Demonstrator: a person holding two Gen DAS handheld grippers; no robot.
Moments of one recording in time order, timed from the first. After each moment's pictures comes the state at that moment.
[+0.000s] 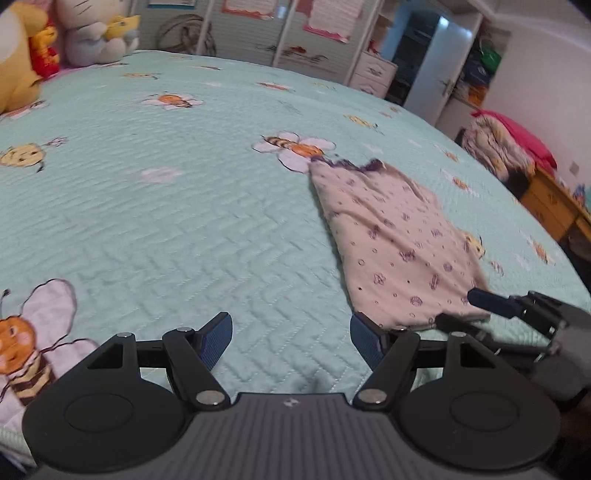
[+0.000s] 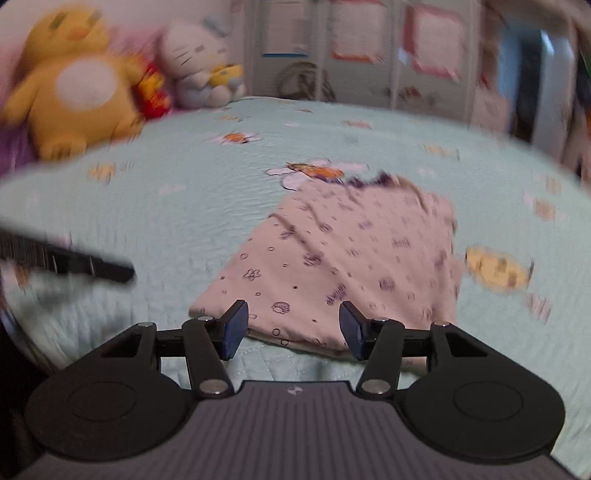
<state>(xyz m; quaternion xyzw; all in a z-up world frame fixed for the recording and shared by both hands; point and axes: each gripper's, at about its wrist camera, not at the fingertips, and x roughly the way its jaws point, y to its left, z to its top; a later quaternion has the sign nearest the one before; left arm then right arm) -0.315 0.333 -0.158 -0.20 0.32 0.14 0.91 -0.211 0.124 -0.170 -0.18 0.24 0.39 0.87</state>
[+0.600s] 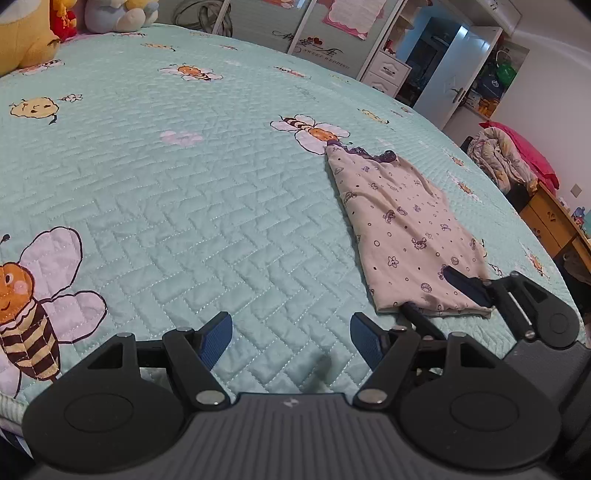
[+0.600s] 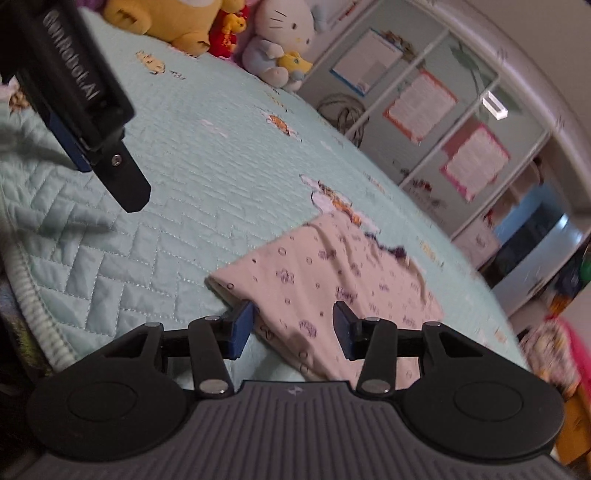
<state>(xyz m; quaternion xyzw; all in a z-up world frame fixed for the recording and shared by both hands) -0.327 0.346 -0.180 -0.25 0.33 0.14 0.90 -0.264 0.188 -0.211 -0.41 0.09 0.36 0.83</state>
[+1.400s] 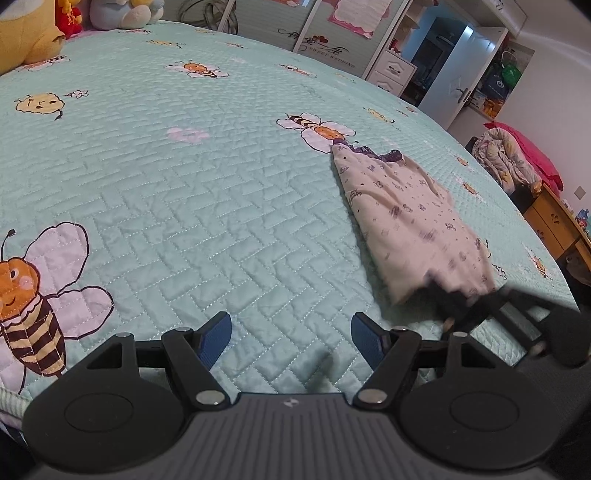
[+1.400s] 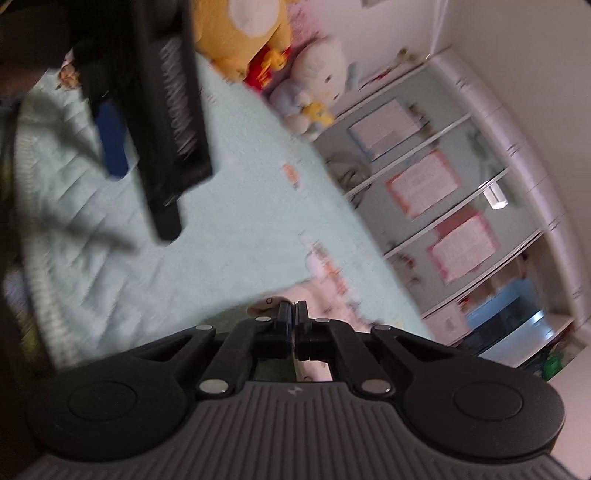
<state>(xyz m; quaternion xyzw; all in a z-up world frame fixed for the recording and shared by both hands) -0.330 0.348 -0.179 -0.25 0.34 0.14 0.90 -0.297 0.190 -0.215 -0.48 -0.01 0.38 0.79</state>
